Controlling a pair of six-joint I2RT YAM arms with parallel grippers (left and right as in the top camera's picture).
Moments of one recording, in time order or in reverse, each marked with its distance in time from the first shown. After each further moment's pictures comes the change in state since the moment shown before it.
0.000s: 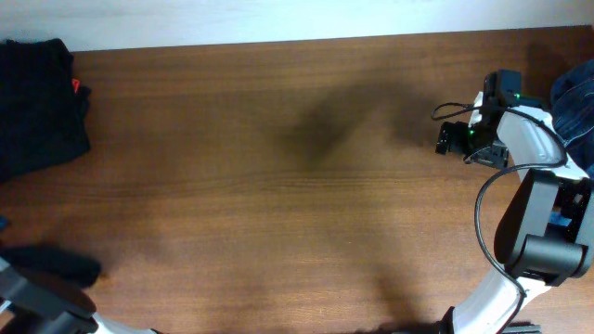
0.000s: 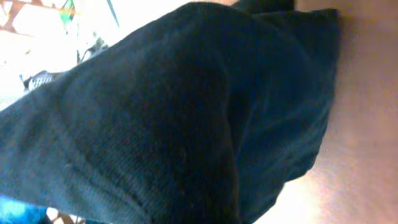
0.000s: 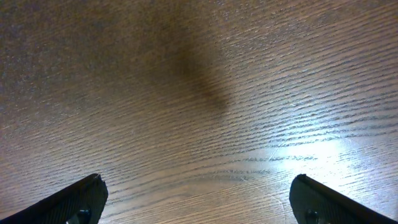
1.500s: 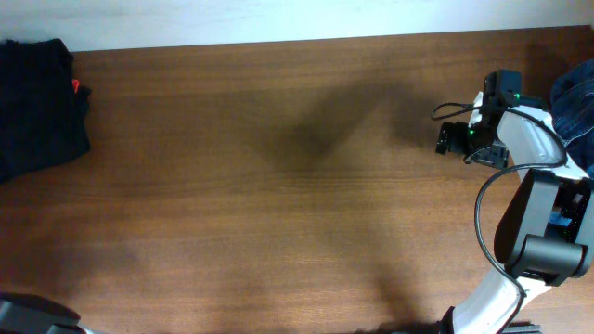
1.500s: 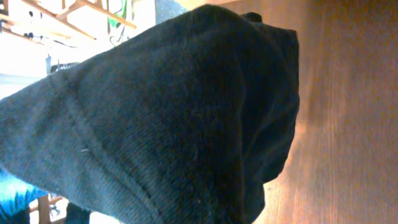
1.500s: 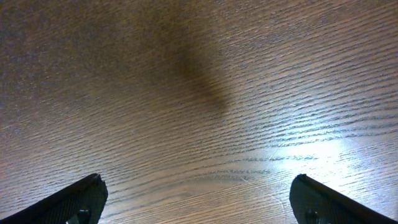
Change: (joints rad) left arm 0.248 -0.002 0.181 0.053 -0.159 0.046; right arm 0.000 0.000 0.000 0.000 0.000 0.000
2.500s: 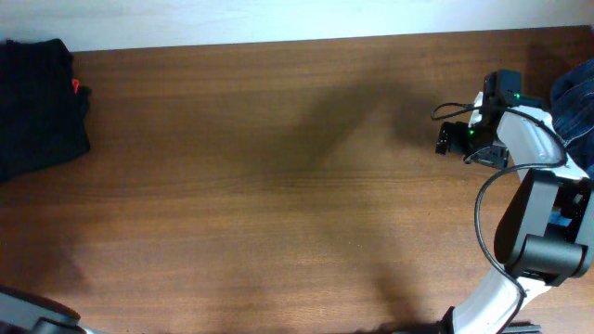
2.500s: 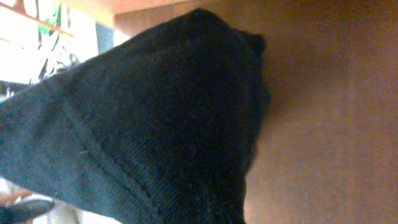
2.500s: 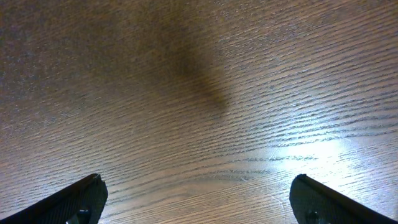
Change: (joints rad) left arm -0.020 0.000 -0.399 0.542 0.163 0.043; right arm 0.000 0.000 0.000 0.000 0.000 0.001
